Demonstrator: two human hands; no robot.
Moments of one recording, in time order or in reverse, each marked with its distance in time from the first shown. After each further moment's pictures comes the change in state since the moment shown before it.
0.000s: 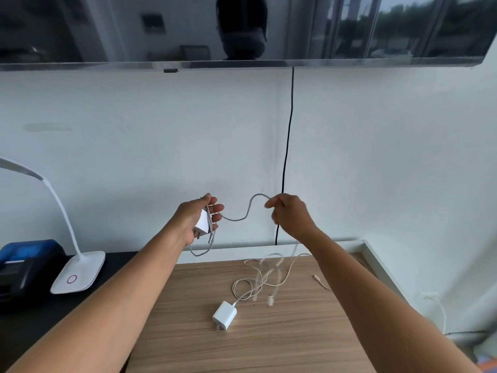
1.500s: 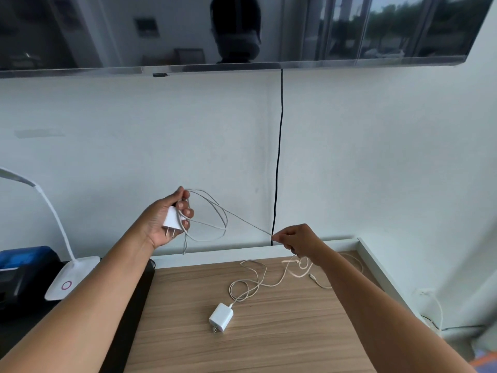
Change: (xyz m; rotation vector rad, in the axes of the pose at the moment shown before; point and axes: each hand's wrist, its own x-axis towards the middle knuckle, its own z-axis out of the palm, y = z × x) left_hand -0.005 0.016 -0.041 -0.262 -0.273 0.014; right_hand -0.005 0.087 0.000 0.228 -0.198 0.253
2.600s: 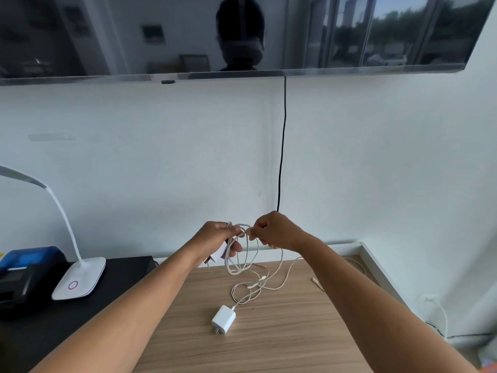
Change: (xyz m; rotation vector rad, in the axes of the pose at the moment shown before) left_hand -0.001 -0.067 0.051 0.754 -0.009 0.038; right_hand -0.026 -0.079 0.029 -0.346 -0.161 -0.290
